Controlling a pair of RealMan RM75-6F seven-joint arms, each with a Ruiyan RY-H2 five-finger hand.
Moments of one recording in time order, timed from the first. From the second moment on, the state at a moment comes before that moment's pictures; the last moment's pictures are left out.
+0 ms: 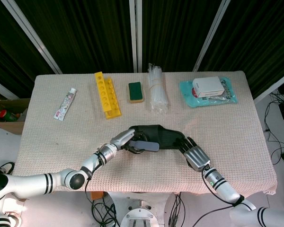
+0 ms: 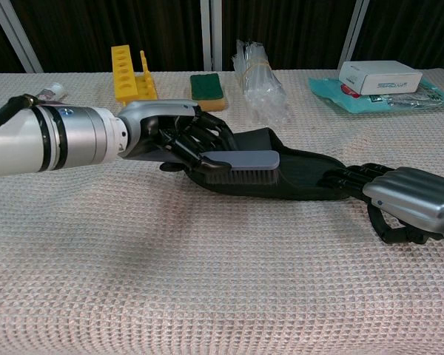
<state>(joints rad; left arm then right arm) -0.83 -1.61 -0.33 -1.56 0.99 0.53 -0.23 0.50 -1.54 -0.05 -1.38 -1.44 0.94 -0.31</state>
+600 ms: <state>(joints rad) -0.82 -1.80 -0.33 -1.33 0.99 0.83 -0.14 0.50 -1.53 -0.05 -1.38 -1.44 0.94 -0.30</state>
